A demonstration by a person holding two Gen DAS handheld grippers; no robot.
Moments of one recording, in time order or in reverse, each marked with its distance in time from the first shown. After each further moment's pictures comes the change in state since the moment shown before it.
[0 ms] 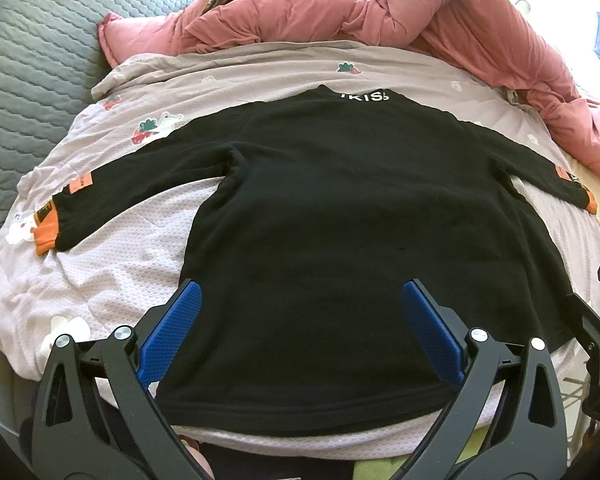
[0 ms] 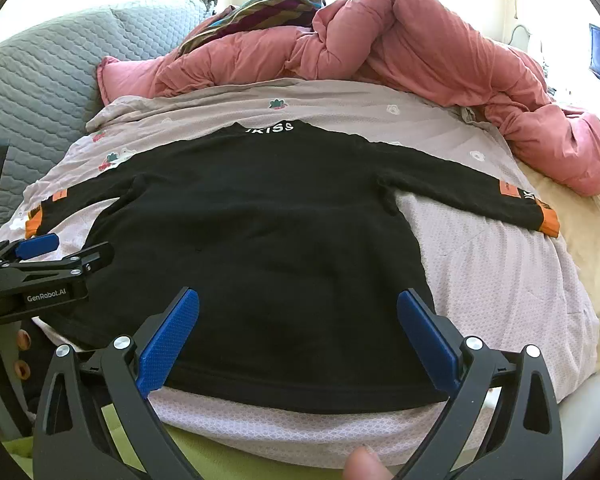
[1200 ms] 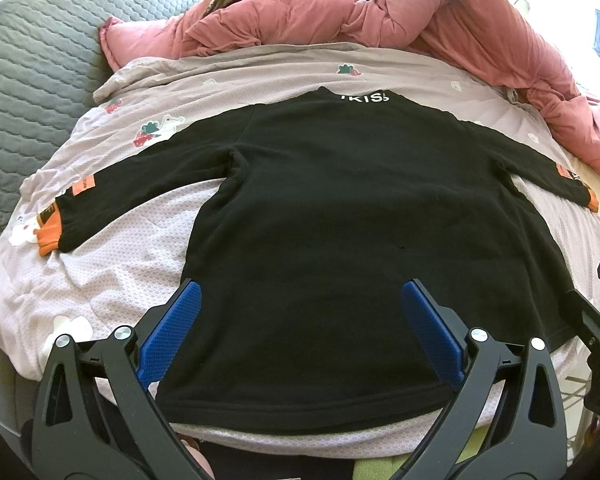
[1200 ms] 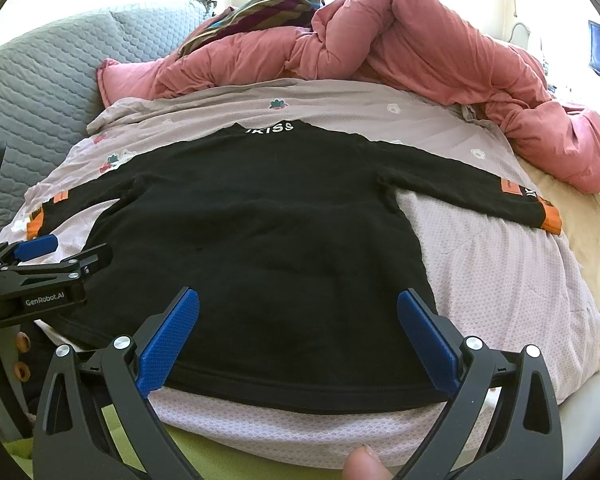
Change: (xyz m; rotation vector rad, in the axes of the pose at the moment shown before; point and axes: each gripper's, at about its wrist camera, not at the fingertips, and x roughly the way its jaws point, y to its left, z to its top) left arm -0.002 0.005 -0.004 0.009 -0.007 0.013; right arm 0.002 0.001 -0.003 0.011 -0.007 0.005
